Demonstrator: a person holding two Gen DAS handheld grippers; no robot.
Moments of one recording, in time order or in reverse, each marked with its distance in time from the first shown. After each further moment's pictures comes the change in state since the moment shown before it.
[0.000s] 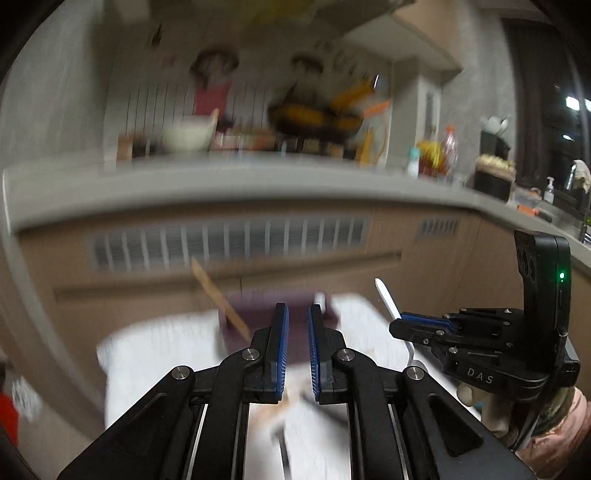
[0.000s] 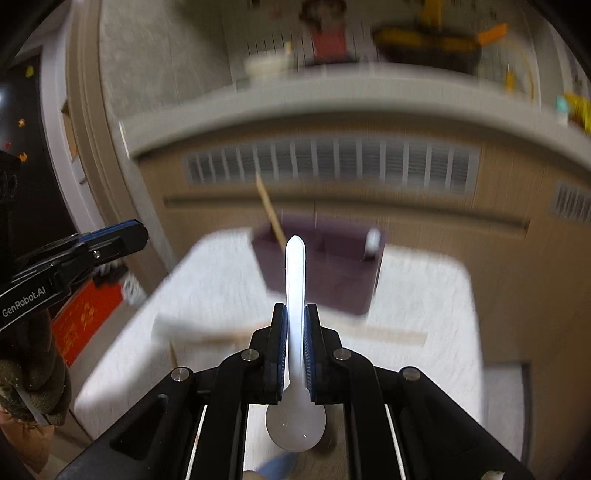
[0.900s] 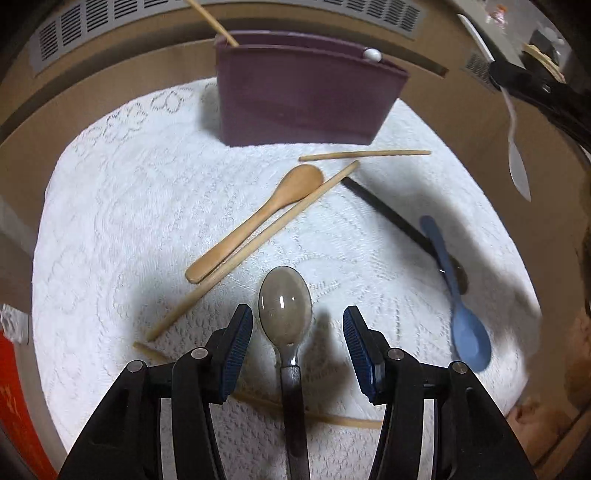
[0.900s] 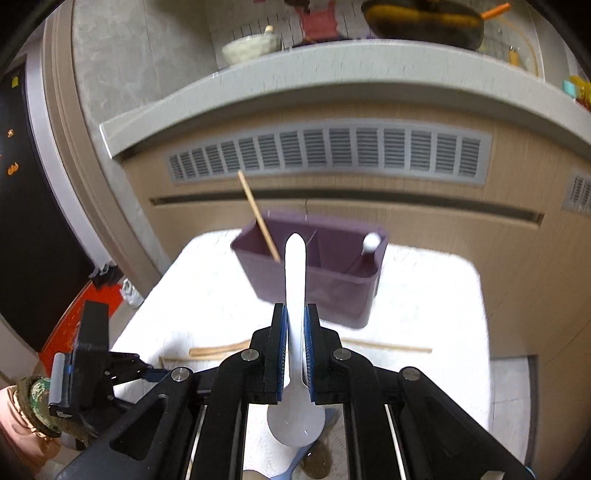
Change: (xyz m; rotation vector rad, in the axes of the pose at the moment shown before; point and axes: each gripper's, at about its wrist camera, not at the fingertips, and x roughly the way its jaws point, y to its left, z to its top) left arm 0.118 0.046 -0.183 -0.094 0.728 -0.046; right arm 0.055 -0.019 -0.001 0.053 0.115 0.024
